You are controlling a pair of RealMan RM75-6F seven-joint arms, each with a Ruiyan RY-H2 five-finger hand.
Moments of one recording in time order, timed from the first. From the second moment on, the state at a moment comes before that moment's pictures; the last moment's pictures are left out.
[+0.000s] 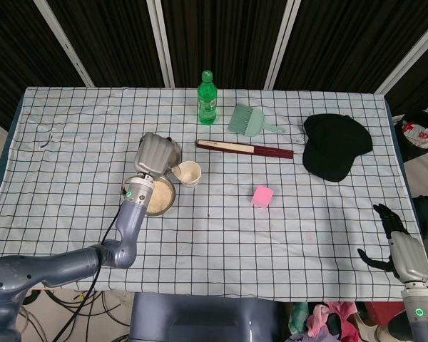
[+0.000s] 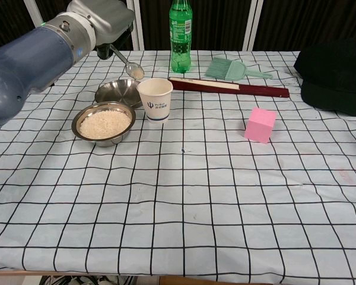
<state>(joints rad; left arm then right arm) -1.08 -1.75 -0.29 -1.16 0.81 1.12 1.22 0.12 -1.06 0.09 -1.76 -1.30 1.29 0.16</state>
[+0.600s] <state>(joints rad) -1.18 -1.85 -0.30 -0.97 0.78 1.06 1.27 0.12 -1.06 0.10 -1.76 -1.30 1.28 0.17</state>
